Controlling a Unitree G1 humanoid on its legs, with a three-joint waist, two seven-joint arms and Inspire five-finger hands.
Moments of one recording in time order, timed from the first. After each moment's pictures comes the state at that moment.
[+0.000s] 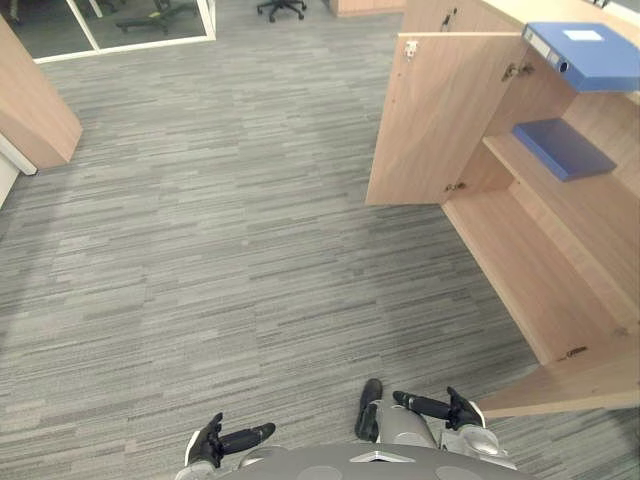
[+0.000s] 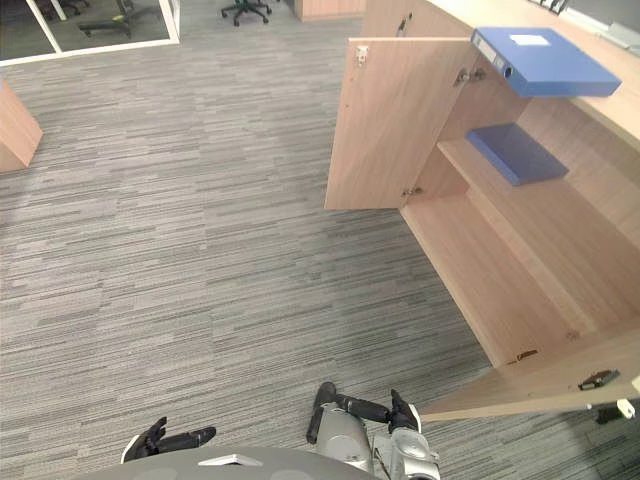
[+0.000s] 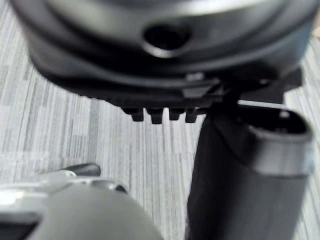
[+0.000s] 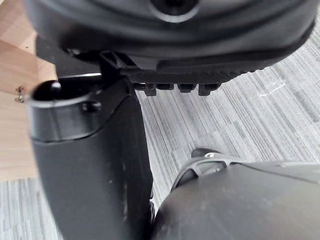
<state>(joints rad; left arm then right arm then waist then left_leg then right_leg) 0.20 0.10 0.10 0.97 -0.10 -0.06 0.04 0.07 -0.10 -0.23 0.99 0.01 0.01 -0.05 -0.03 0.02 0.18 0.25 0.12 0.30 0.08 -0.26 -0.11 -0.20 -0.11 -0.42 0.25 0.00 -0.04</state>
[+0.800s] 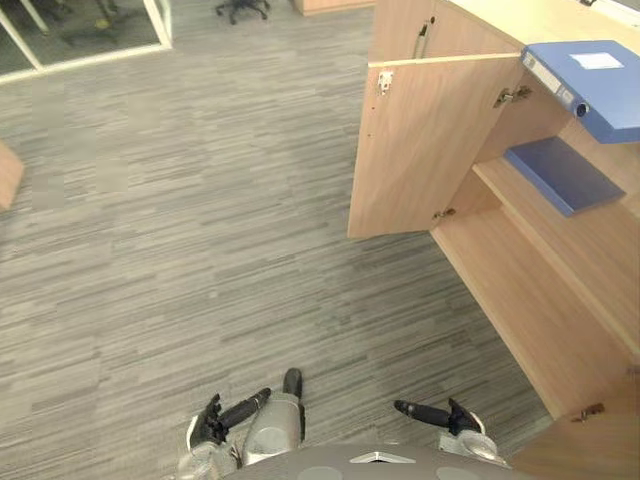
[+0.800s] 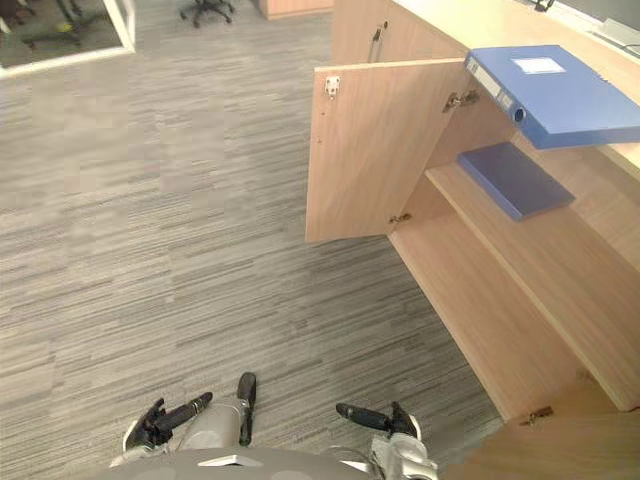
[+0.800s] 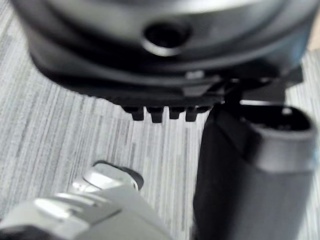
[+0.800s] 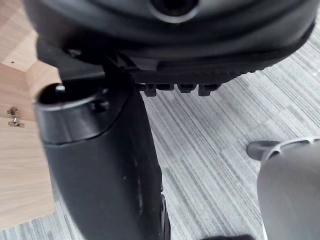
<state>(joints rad) 0.16 0.08 0.23 0.93 -0.18 -0.06 0.06 0.03 -0.06 -0.23 1.05 0.05 0.01 -0.07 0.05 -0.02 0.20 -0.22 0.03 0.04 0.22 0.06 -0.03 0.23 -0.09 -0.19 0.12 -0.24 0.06</state>
